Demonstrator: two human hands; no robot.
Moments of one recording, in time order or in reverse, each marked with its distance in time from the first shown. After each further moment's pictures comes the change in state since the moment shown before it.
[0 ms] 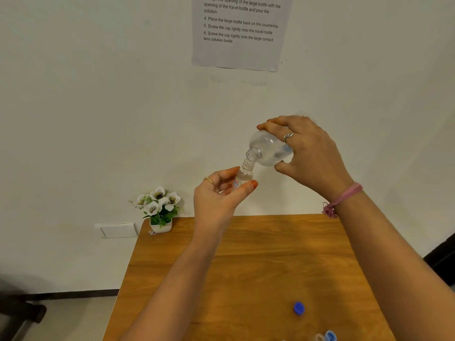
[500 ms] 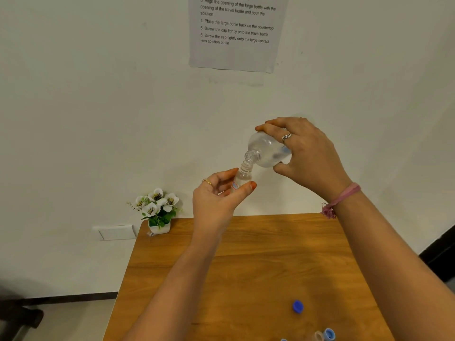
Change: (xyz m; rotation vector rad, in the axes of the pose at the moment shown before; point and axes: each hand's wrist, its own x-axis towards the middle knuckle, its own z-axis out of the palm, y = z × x) left_hand -0.002 0.000 0.000 -0.008 -0.010 -0.016; right_hand -0.002 -0.001 -0.002 0.003 0.015 -0.008
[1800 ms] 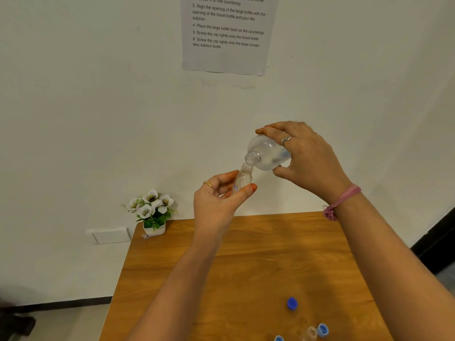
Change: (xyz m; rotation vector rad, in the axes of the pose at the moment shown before) left_hand -0.010 0.000 0.009 -0.009 -0.019 -0.005; right_hand -0.012 0.005 -0.010 0.002 -0.041 0.038
